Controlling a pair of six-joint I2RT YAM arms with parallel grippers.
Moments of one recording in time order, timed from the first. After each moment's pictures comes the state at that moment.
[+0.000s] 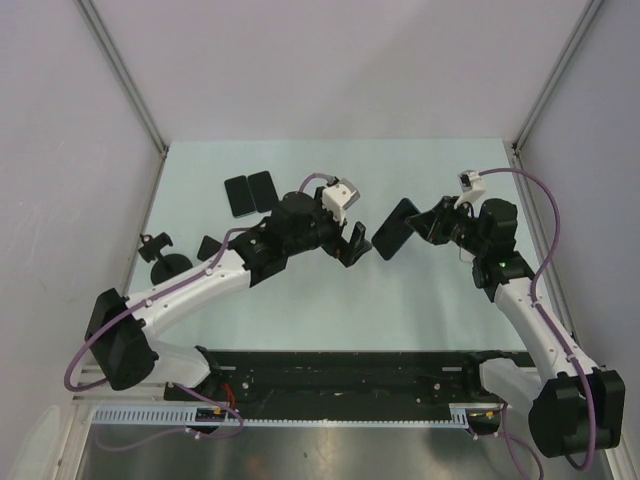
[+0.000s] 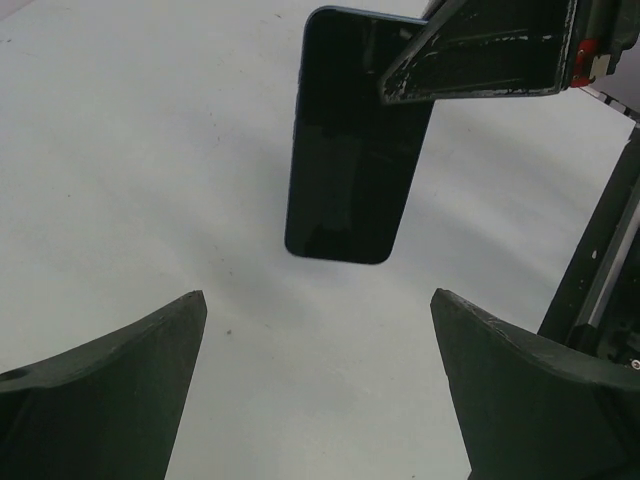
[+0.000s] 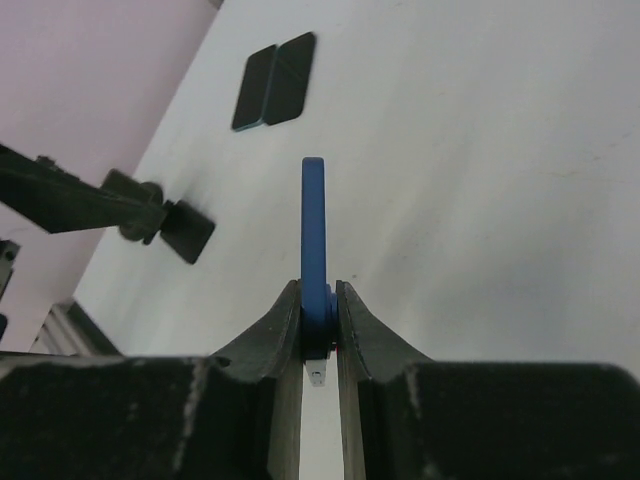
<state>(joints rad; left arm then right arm) -0.83 1.34 1.09 -0.08 0.14 -0.07 0.13 1.00 0.72 0.03 -0.50 0.44</state>
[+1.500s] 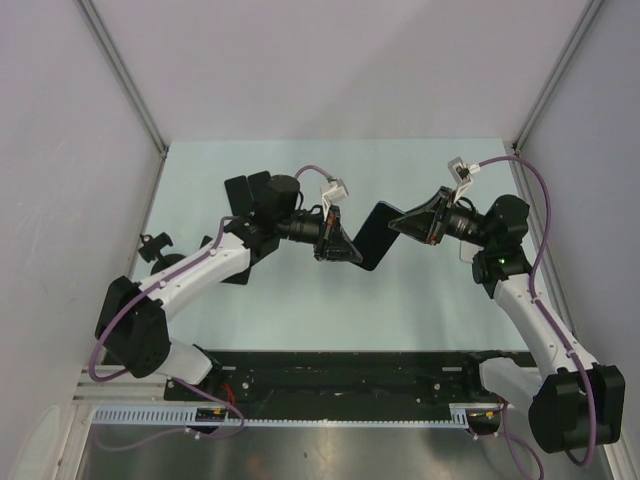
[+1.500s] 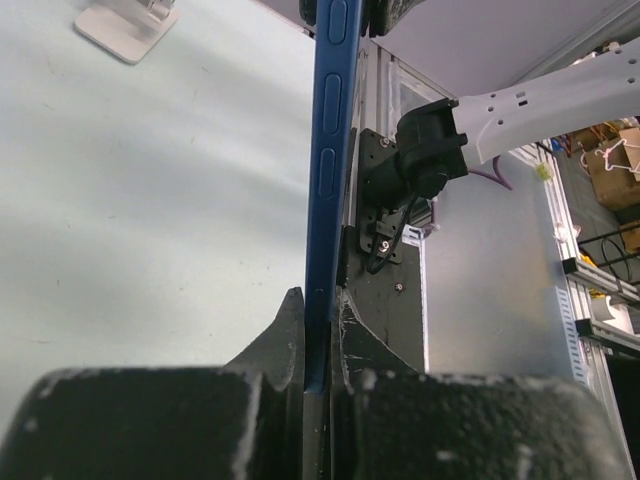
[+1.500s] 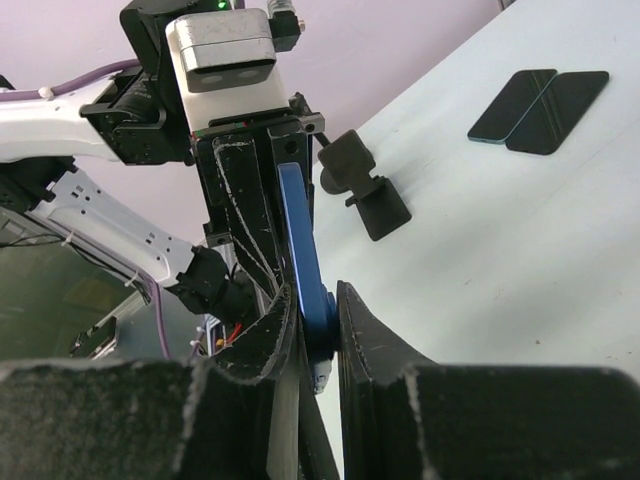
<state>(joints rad) -0.65 1.44 1.10 -0.07 0.94 -0.24 0.15 1.04 0.74 0.44 -1.04 0.68</state>
